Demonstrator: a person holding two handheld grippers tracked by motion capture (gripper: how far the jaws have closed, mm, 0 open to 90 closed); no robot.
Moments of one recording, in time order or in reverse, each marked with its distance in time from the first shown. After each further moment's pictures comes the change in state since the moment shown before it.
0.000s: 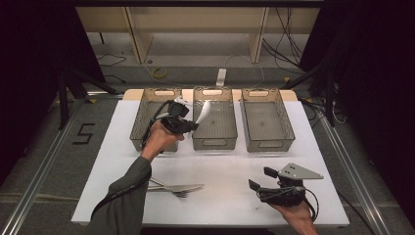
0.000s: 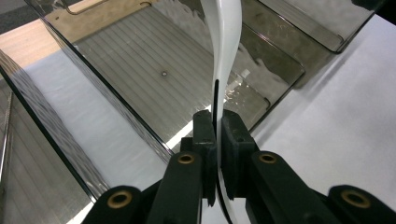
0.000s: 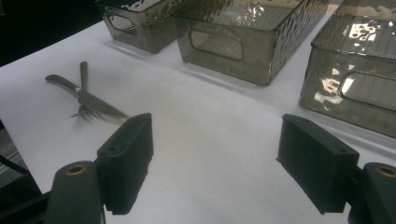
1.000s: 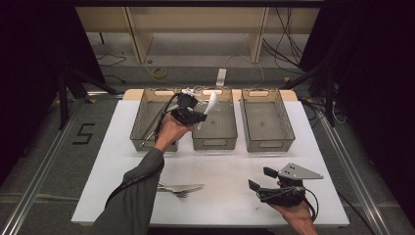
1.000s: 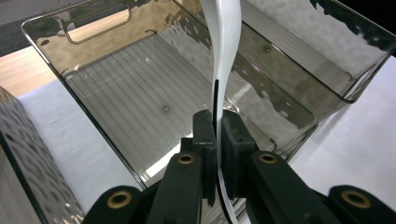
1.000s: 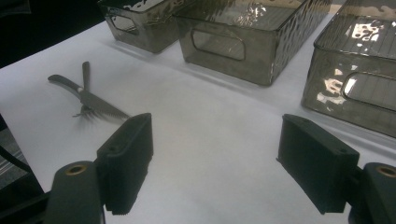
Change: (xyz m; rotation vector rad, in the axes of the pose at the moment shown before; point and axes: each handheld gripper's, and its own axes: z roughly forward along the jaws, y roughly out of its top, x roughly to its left) left arm 0.001 0.025 0.027 -0.048 0.009 -0.041; right arm 0.000 0.000 0.000 -0.003 0.007 -0.003
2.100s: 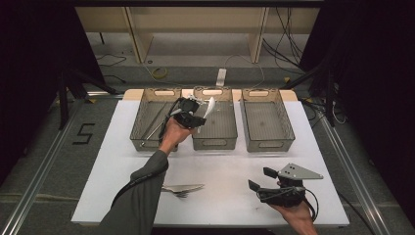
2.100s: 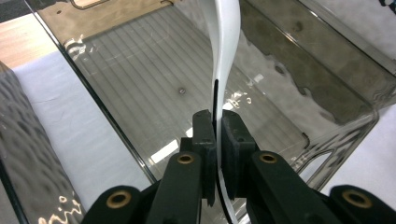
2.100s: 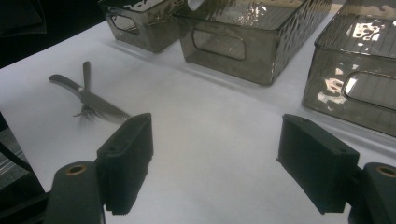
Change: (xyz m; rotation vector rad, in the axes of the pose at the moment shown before) left arm 0.012 -0.014 0.029 0.053 0.052 -0.040; right arm 0.000 0.000 0.000 0.002 0.003 0.002
